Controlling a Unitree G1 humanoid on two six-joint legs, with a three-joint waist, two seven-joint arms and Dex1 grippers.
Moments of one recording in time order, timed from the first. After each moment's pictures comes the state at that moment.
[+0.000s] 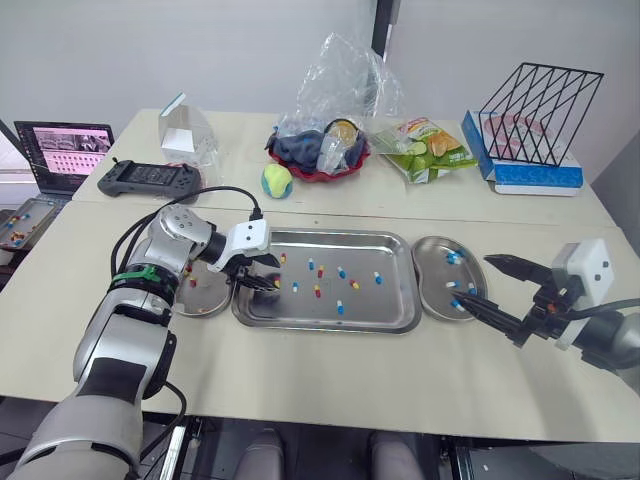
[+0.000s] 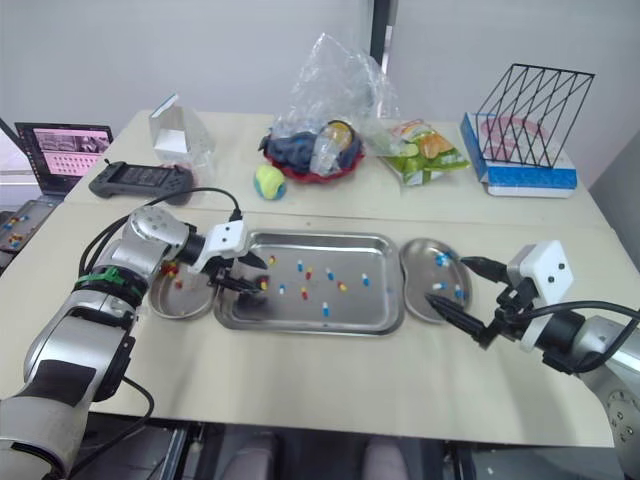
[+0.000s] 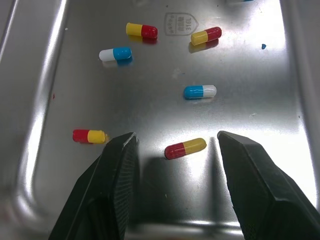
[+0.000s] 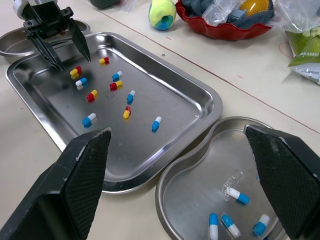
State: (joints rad) left arm -1.06 0.55 -0.29 1.07 0.12 -0.28 -1.47; right arm 0.08 -0.81 -0.48 -0.56 0.71 0.62 0.76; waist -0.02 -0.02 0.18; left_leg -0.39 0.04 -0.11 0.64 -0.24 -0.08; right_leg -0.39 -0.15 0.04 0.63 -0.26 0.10
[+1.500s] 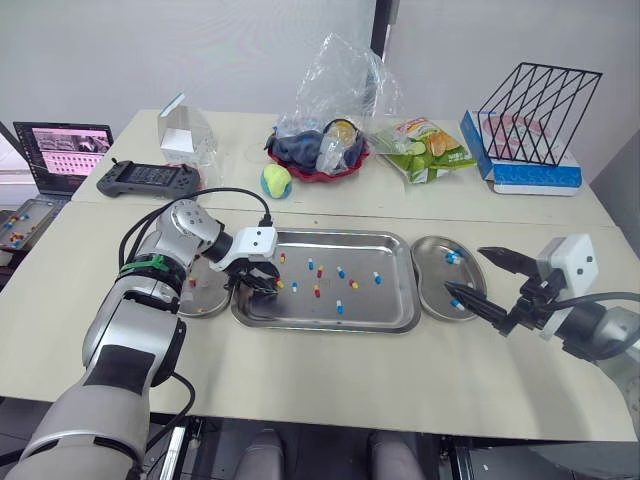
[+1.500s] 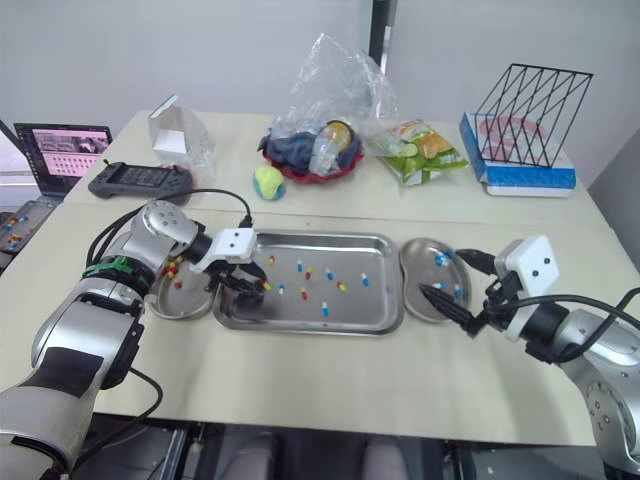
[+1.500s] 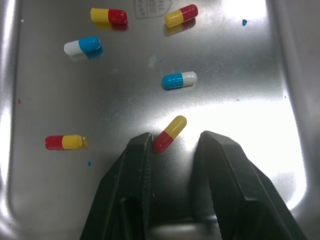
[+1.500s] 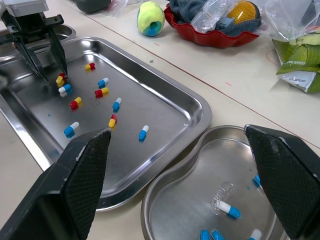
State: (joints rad) left arm -1.13 0.51 -0.31 1.17 0.21 -0.37 -1.52; right arm 0.03 -0.78 -0.41 -0.52 0.64 0.57 0.72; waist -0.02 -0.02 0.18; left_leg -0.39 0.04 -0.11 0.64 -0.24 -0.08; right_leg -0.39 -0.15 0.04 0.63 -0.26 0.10
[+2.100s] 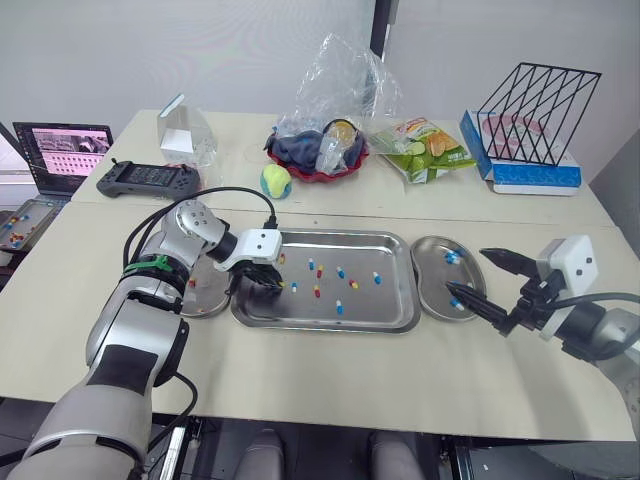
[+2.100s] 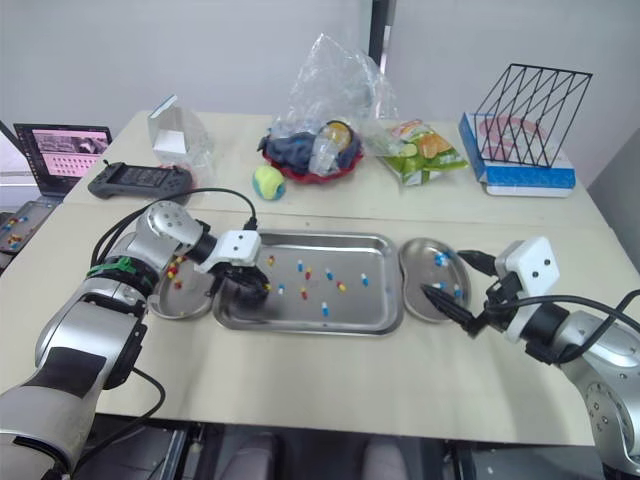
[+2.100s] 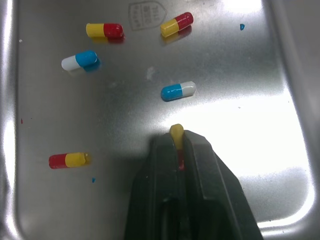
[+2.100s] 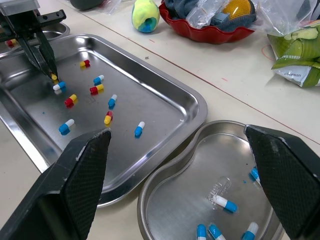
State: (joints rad) left arm -1.13 0.50 -0.32 1.17 0.23 -0.42 -1.52; right arm 0.04 -0.78 -0.41 -0.52 0.63 0.57 0.71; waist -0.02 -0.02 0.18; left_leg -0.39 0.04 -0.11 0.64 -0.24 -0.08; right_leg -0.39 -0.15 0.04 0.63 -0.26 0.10
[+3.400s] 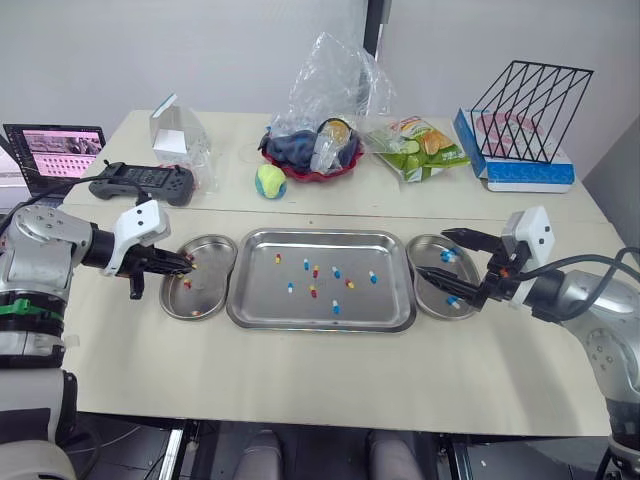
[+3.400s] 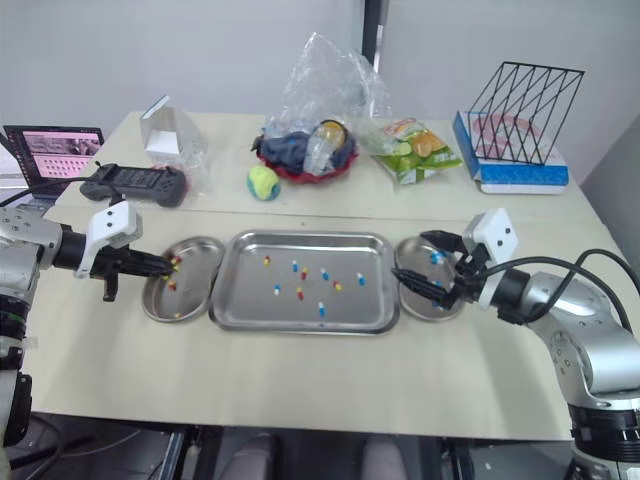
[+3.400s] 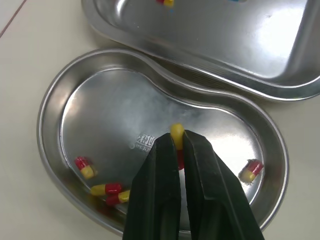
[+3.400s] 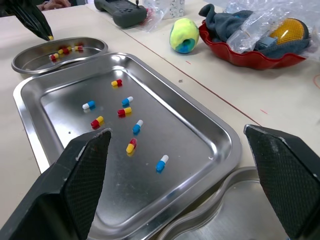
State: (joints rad) left arm -0.73 0.94 -0.06 0.60 0.01 0.10 -1.48; right arm -0.25 -0.78 -0.21 -0.31 0.60 0.53 0.87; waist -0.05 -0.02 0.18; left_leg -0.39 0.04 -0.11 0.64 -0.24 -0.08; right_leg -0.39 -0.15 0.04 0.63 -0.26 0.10
